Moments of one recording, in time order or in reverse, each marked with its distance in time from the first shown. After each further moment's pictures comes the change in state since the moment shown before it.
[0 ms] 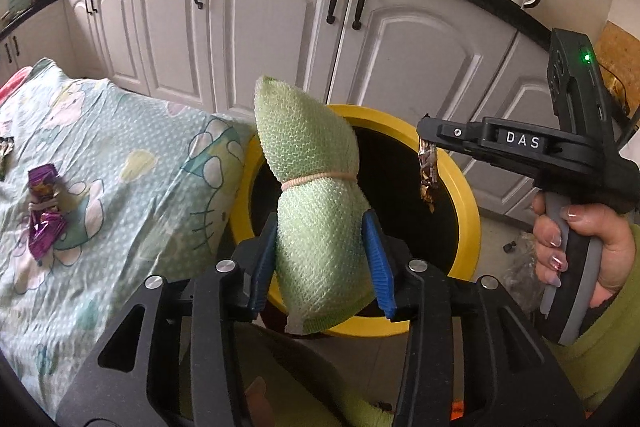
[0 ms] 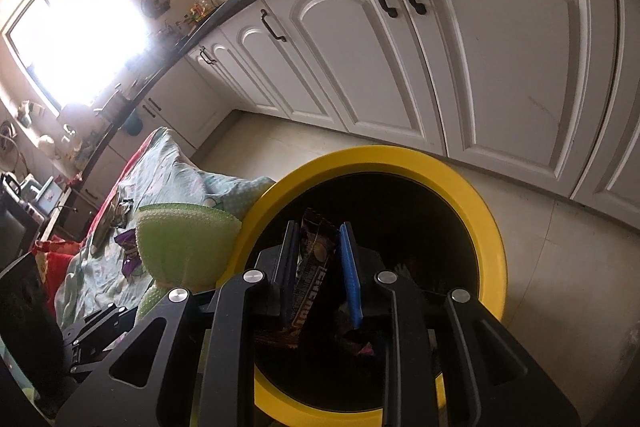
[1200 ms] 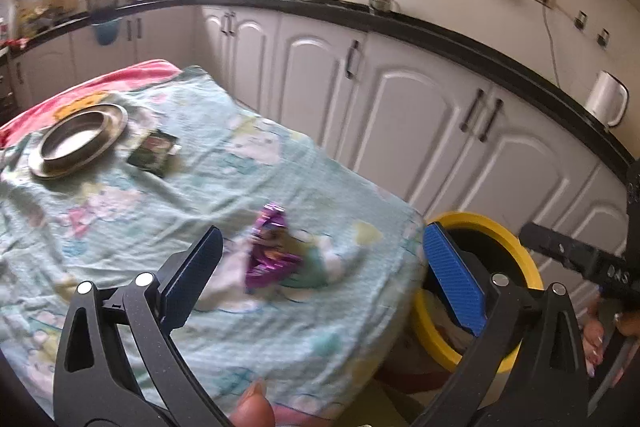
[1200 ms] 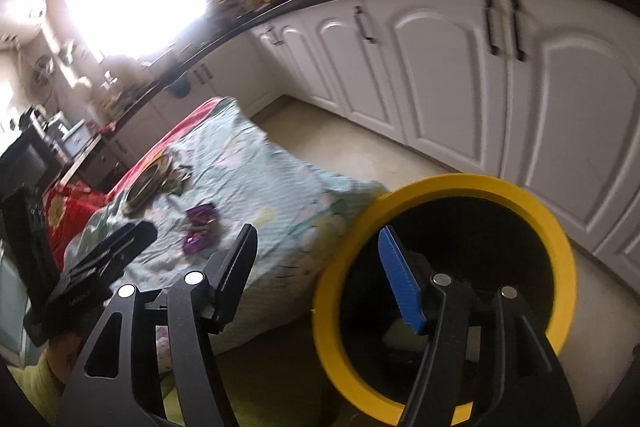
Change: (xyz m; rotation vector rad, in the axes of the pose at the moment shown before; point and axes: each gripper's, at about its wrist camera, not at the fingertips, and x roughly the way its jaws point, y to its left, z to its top) left arm -0.105 0.132 0.001 -0.292 -0.262 0.304; right arm 0.000 0.129 -0.004 -0.243 0.018 0.094
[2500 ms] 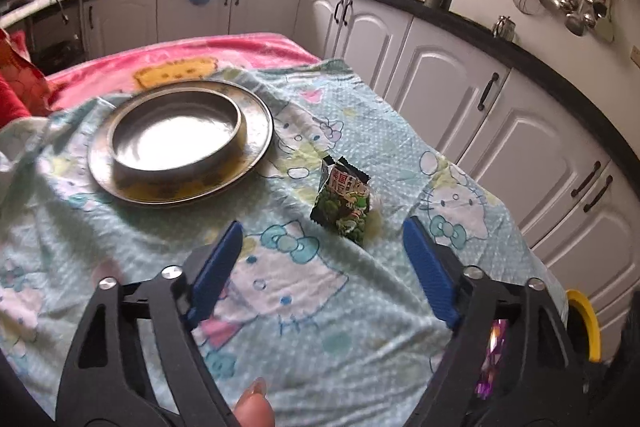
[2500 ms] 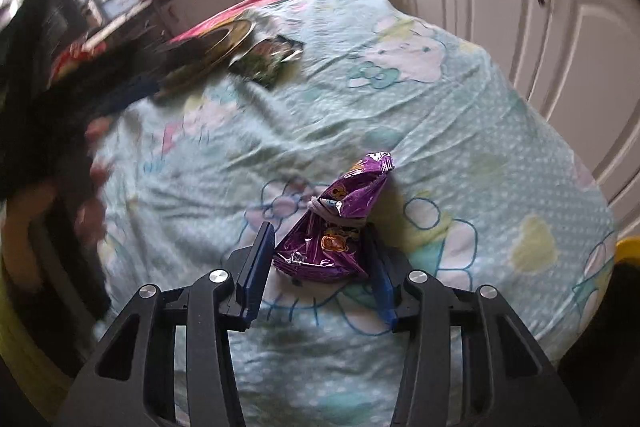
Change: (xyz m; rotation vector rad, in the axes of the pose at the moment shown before) left arm 0.066 0.183 0.047 -0.231 0.043 0.216; right arm 0.181 0.167 -0.025 -0.368 0.321 0.114
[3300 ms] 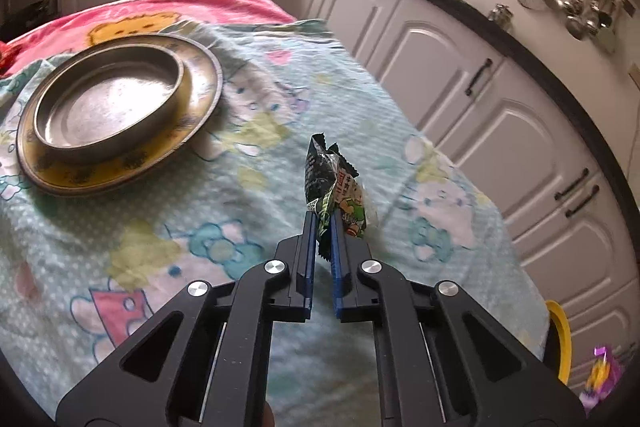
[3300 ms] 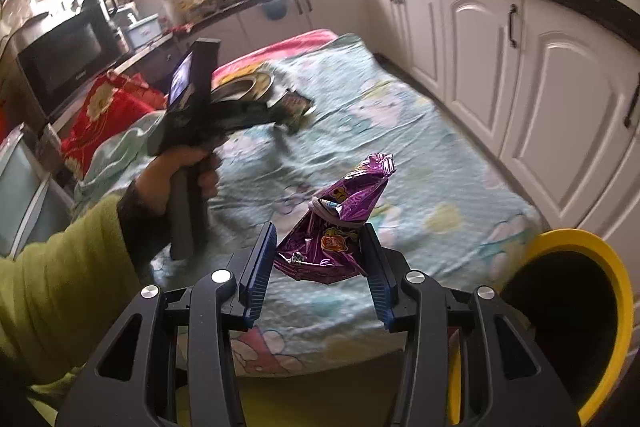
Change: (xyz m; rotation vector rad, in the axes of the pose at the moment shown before) left arm 0.036 -0.016 0.002 -0.043 0.103 -0.113; right arm -0.113 -0.014 -0.027 0.018 -0.163 0.015
